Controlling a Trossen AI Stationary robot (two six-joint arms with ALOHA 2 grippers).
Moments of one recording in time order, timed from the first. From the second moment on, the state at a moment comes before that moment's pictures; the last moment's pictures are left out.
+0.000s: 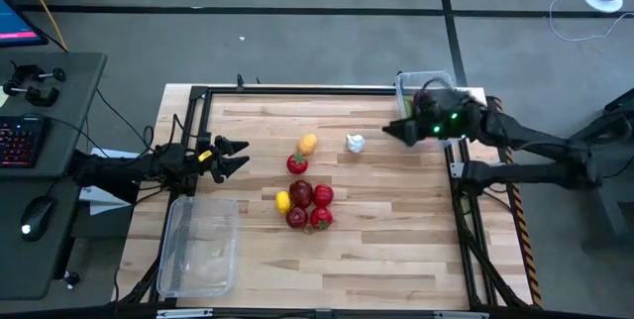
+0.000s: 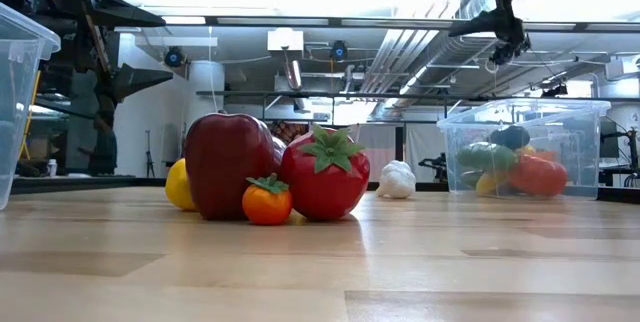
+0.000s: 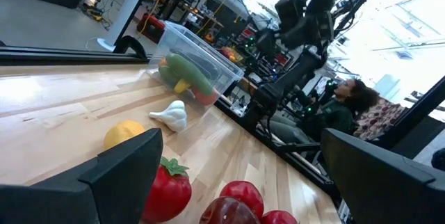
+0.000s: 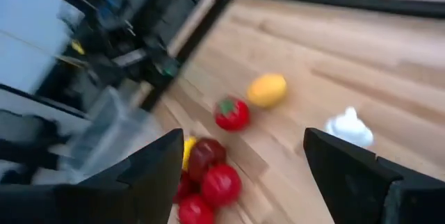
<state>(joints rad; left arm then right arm) -0.01 0.03 0.01 0.05 -0.30 -0.60 -0.30 0.84 0.85 -0.49 -0.05 0.75</state>
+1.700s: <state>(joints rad) -0.01 0.03 0.01 0.05 -0.30 -0.60 -0.37 1.72 1.32 -0.67 0.07 0.45</state>
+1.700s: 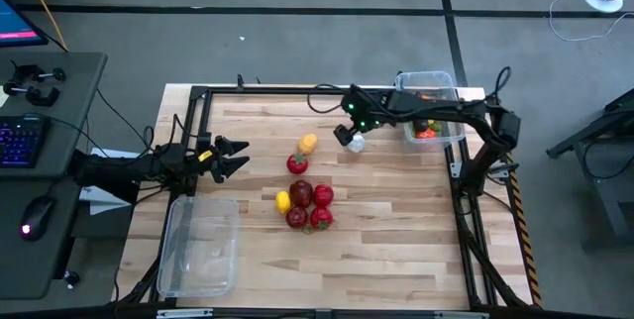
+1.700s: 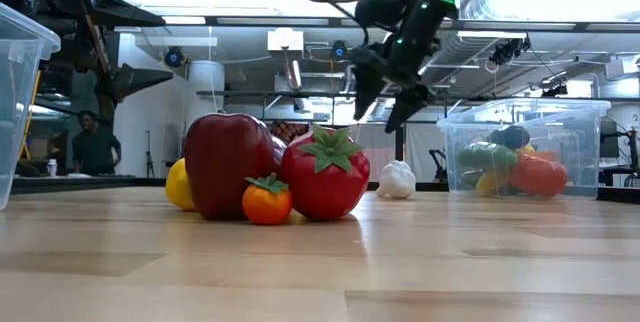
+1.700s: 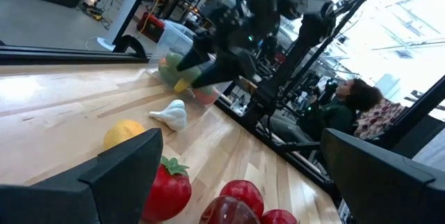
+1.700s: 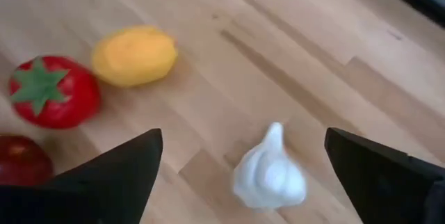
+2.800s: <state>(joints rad) -0.01 0.03 0.01 0.05 -0.30 -0.60 -0.44 2.01 1.41 -0.91 -0.03 0.31</state>
